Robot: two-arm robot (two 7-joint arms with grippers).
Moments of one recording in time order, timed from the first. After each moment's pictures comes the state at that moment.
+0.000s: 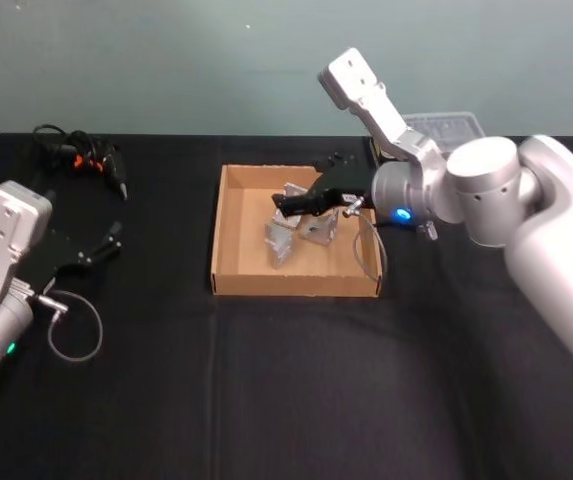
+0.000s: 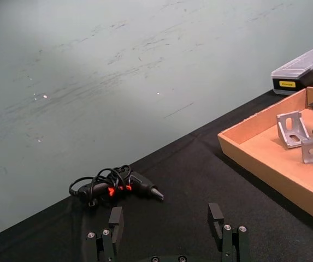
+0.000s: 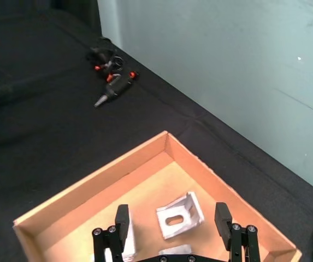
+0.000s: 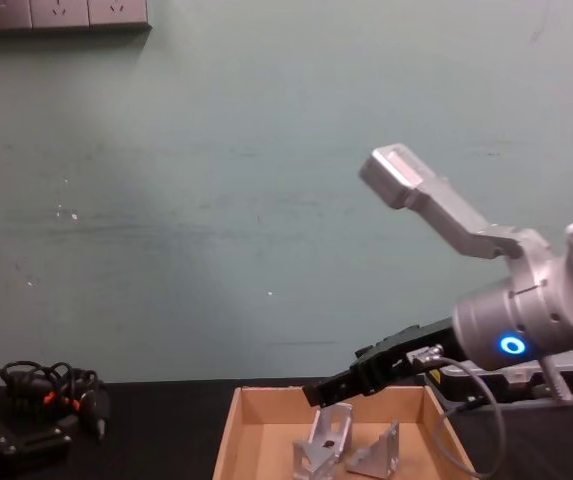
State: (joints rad) left arm -0.20 0.60 0.45 -1.41 -0.25 -0.12 0.03; right arm 0.77 0.19 -0.55 -0.94 0.11 0.35 0.55
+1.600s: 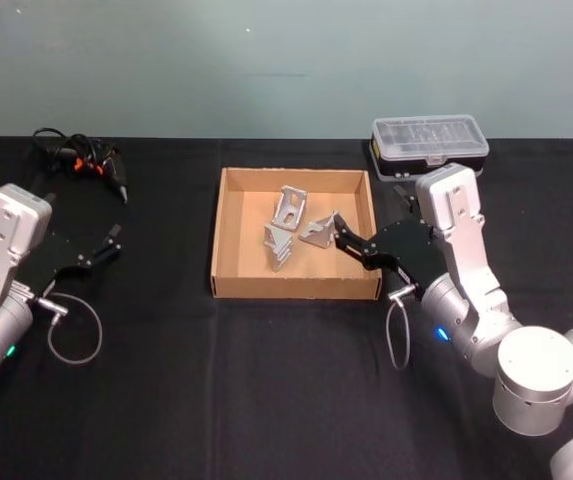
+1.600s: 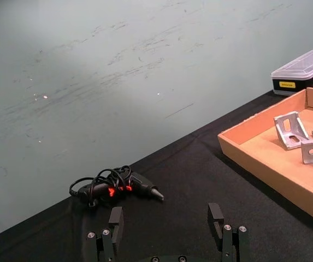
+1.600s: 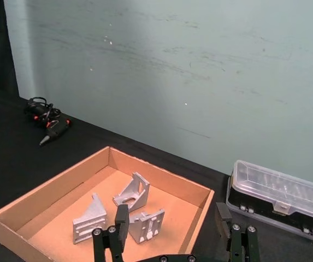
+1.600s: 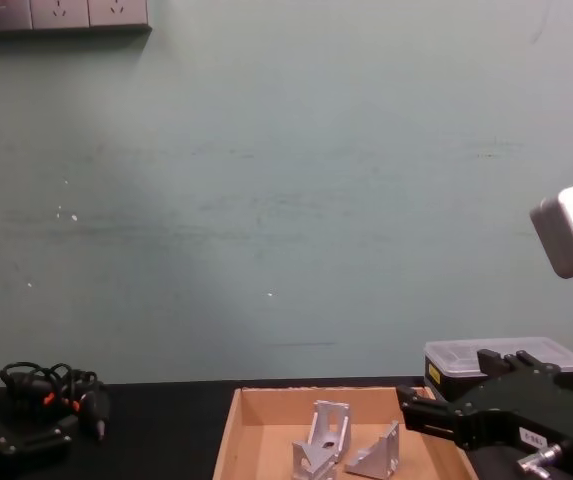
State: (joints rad) left arm -0.20 0.60 0.45 -1.41 -0.25 -0.12 0.03; right arm 0.21 0.25 -0.36 -1.43 0.06 0.01 0.08
